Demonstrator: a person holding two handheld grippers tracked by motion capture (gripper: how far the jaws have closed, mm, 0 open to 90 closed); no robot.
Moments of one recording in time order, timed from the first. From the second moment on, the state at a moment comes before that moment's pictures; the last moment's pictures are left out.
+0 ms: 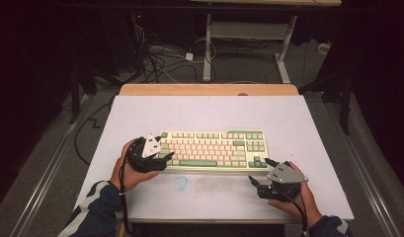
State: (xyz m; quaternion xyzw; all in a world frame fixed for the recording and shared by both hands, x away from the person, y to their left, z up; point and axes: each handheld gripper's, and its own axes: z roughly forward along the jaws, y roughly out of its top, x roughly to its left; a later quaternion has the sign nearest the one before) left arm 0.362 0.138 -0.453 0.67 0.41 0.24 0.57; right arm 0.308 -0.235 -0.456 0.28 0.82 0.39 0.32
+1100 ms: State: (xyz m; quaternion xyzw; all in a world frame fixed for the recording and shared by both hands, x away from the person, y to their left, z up) left arm 0.327 0.169 -0.455 0.66 0.44 0.24 0.56; right arm 0.308 -0.241 -0.454 0.28 0.82 0.39 0.32
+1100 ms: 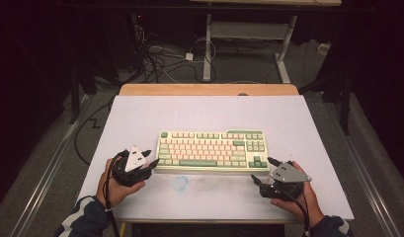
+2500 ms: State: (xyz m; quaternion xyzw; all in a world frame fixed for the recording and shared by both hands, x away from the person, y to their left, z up) left arm 0.348 0.085 -0.455 0.74 0.38 0.16 0.53; right arm 0.310 -0.241 -0.457 0.28 0.82 0.38 0.31
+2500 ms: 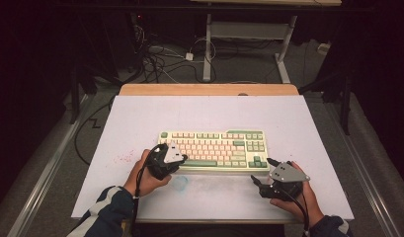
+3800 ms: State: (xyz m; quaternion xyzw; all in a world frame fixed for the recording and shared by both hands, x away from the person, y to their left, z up) left arm 0.352 0.069 -0.459 0.76 0.36 0.18 0.52; right arm 0.308 -0.240 -0.458 0.28 0.83 0.38 0.31
